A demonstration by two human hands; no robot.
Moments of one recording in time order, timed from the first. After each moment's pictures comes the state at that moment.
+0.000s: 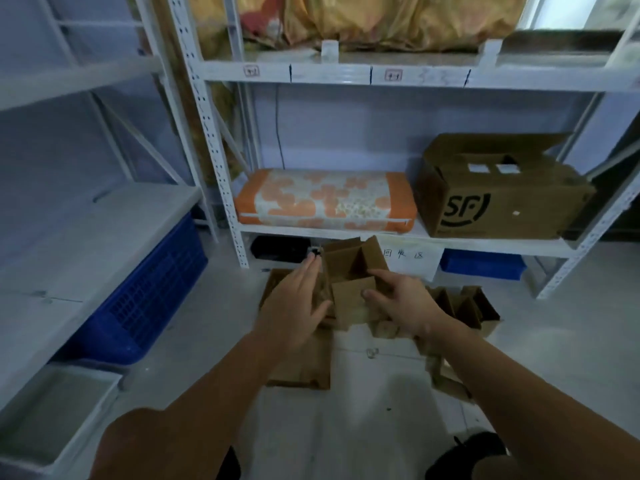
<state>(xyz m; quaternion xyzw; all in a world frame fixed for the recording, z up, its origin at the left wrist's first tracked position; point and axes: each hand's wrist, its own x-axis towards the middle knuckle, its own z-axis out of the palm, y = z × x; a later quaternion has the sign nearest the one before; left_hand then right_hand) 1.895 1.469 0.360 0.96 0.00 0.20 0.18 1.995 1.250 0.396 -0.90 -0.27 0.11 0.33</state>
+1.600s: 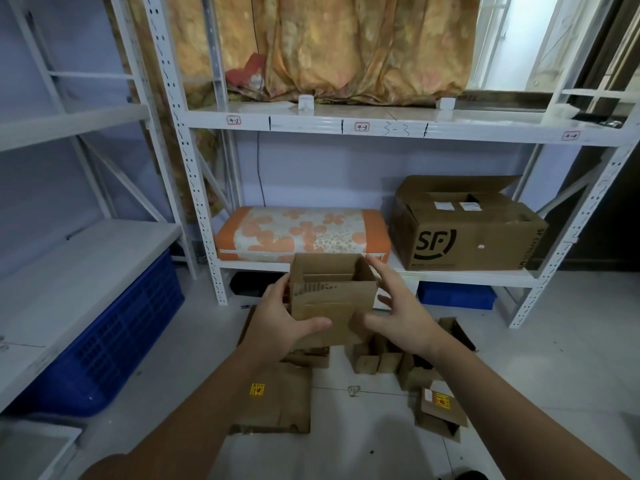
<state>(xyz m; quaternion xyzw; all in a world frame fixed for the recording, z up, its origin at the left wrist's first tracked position) 1.905 1.450 0.408 0.83 0.08 0.16 0.53 1.991 1.212 0.449 -0.81 -0.33 0.08 0.47</state>
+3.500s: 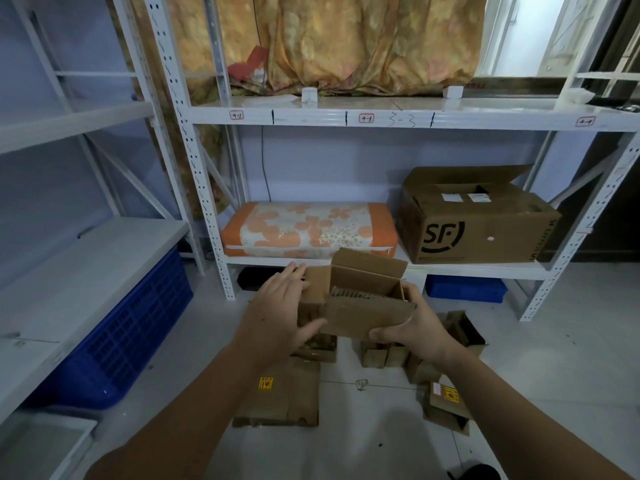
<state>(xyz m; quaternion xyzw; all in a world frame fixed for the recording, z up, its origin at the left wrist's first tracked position) 1.898 1.459 0.413 0.96 -0.06 0.26 0.11 2.007 1.194 0.399 -0.79 -0.22 0.14 0.56</state>
